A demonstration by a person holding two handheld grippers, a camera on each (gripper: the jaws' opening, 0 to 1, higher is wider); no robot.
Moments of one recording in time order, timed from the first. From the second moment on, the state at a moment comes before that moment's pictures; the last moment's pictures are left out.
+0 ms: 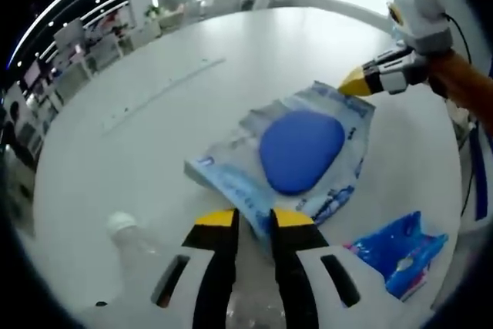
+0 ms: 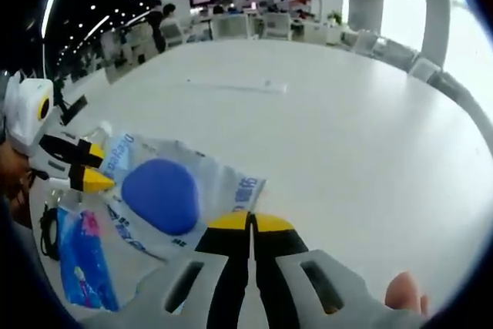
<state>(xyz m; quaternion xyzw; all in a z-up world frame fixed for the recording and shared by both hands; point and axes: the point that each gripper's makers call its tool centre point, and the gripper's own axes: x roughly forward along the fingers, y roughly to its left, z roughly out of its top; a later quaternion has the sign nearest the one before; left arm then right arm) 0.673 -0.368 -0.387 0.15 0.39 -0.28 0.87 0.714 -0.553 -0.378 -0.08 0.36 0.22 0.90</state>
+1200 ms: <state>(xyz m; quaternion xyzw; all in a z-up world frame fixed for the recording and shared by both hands) 0.674 -0.356 -0.366 0.14 0.37 -0.27 0.88 0.710 -0.549 -0.349 -0.09 0.31 0.22 0.92</state>
